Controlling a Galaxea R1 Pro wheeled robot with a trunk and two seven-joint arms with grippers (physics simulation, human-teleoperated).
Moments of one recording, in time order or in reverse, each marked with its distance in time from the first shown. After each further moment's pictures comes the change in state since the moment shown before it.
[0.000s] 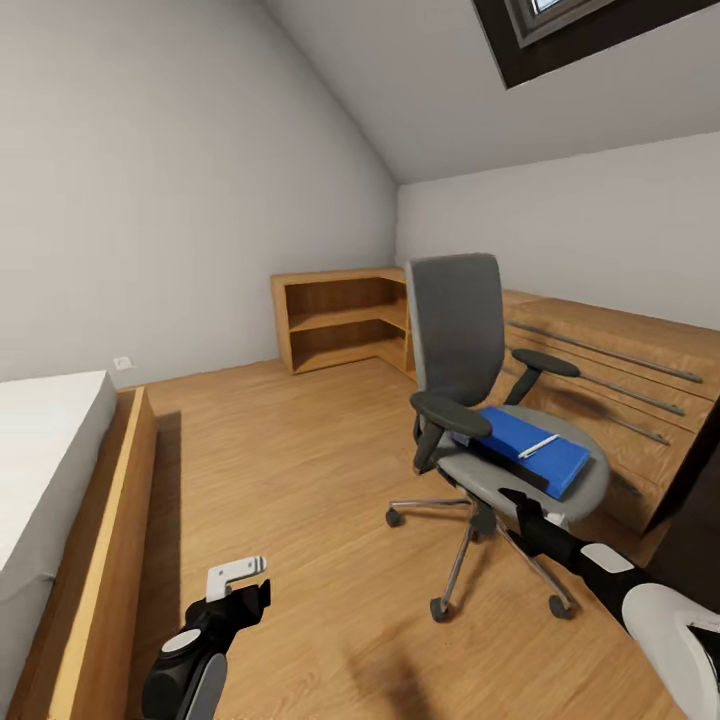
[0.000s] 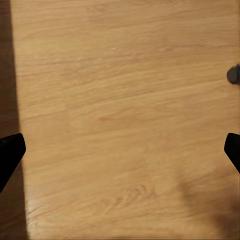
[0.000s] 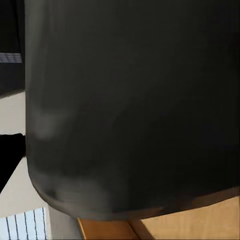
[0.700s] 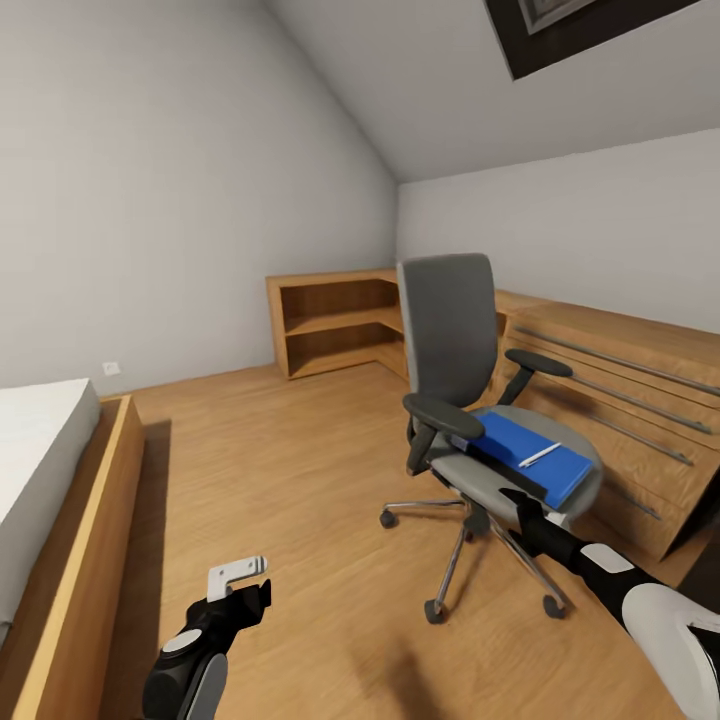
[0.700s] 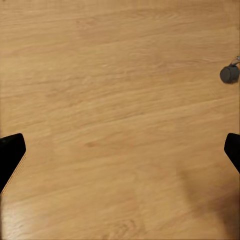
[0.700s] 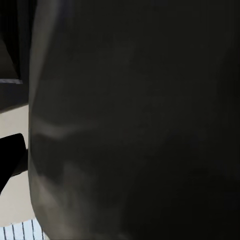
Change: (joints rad) left arm 0.000 0.000 -0.004 0.000 0.000 0.000 0.000; right arm 0.001 0.000 0.000 -0.001 0.004 -0.014 0.001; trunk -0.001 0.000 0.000
